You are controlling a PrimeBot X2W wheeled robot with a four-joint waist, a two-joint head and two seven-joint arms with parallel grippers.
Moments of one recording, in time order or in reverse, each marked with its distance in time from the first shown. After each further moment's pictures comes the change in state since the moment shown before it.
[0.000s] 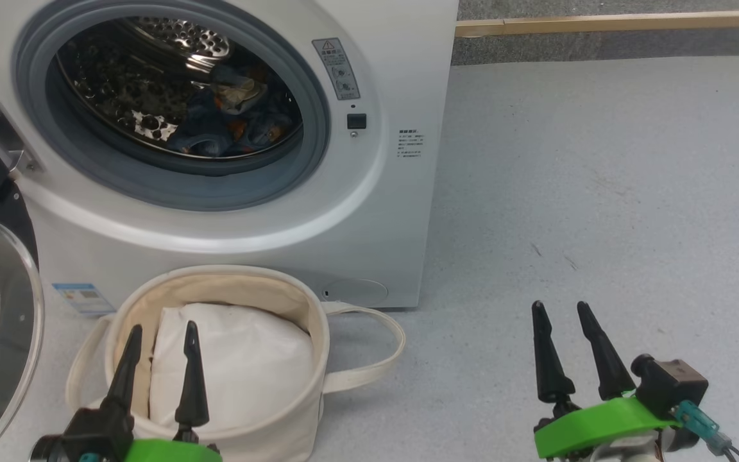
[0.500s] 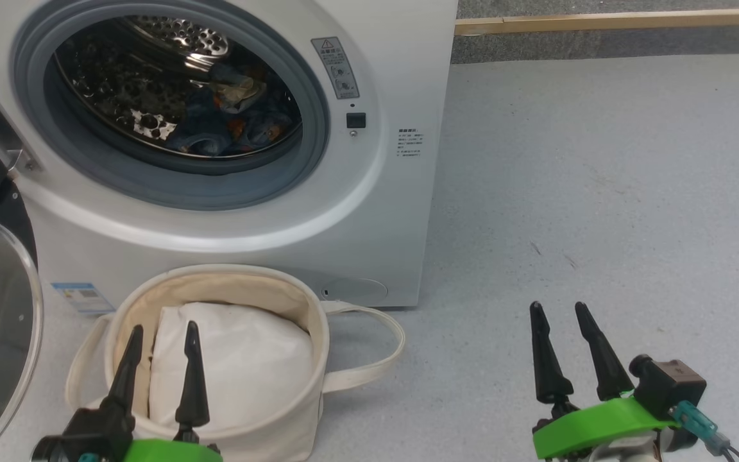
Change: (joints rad) left arm 0.000 0.000 -0.003 0.003 0.001 0.000 0.000; right arm 0.000 0.001 0.007 0.001 0.000 0.000 0.000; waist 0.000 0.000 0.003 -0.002
